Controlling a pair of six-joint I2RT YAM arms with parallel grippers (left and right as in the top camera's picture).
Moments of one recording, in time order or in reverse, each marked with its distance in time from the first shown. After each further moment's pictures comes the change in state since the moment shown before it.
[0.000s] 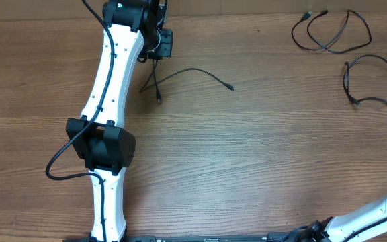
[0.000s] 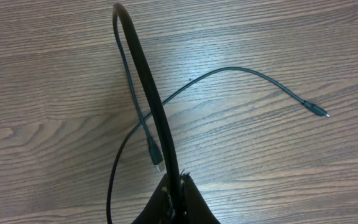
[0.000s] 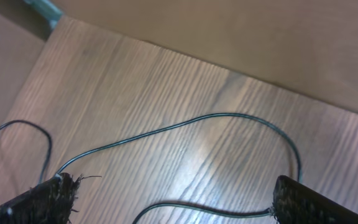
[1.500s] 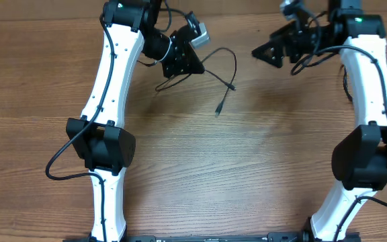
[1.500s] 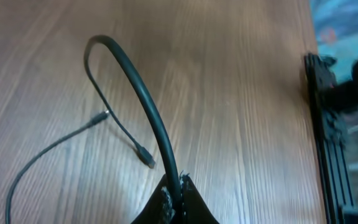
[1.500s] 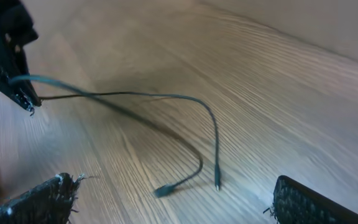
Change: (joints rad) left arm -0.002 0.000 0.000 -0.218 0.810 1.149; right arm 0.813 0.000 0.000 -0.218 -0.874 -0.964
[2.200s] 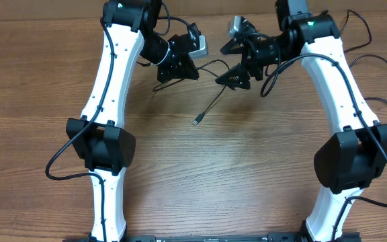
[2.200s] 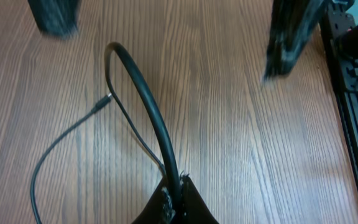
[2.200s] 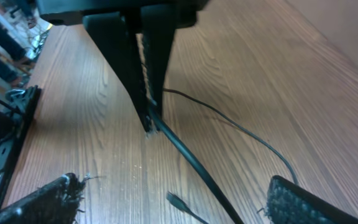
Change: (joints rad) left arm 0.000 0.000 0.000 -0.048 -0.081 0.203; right arm 0.217 0.000 0.000 -0.103 -0.108 -0.356
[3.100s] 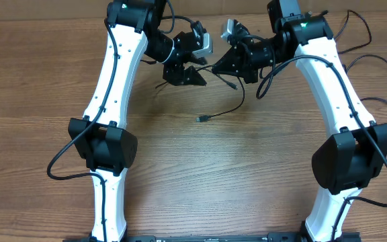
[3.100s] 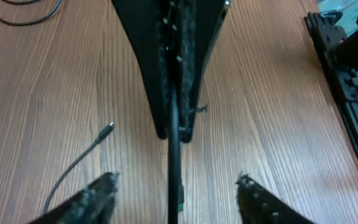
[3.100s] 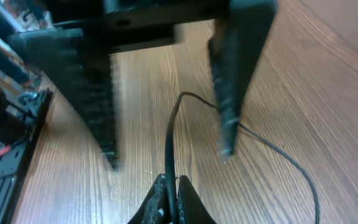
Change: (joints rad) left arm -0.016 0.000 0.000 0.051 0.083 0.021; right arm 0.023 0.000 0.000 -0.010 -0.012 0.024
